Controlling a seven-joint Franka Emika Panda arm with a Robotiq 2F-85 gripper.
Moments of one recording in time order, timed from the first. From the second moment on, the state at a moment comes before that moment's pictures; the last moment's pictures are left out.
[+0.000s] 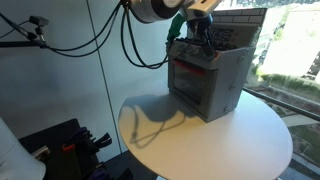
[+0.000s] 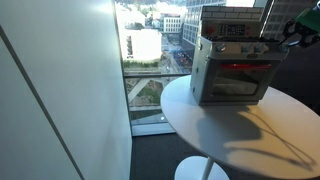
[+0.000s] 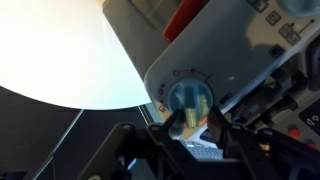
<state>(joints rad) -0.21 0.15 0.00 -2.07 -0.09 2.86 0.93</state>
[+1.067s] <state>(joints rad) -0.20 0.14 -0.01 -2.07 -0.27 2.85 0.92</state>
